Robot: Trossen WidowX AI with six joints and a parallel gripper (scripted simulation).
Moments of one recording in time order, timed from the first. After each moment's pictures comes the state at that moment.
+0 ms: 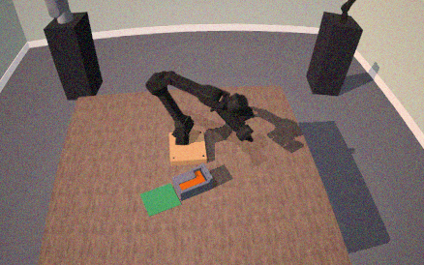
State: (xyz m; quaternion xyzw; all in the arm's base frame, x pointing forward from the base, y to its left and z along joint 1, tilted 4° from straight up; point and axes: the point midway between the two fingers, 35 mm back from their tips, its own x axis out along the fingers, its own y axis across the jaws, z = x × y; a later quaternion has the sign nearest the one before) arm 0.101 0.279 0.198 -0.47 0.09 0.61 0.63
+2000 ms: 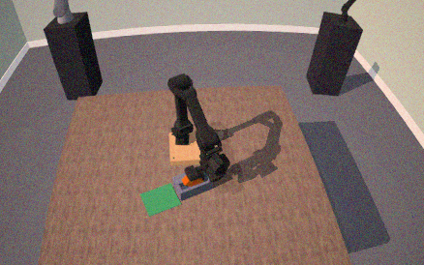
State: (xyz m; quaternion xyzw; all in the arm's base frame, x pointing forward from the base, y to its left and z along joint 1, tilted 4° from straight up) arm 0.212 0.128 0.047 -0.17 0.65 0.17 0.72
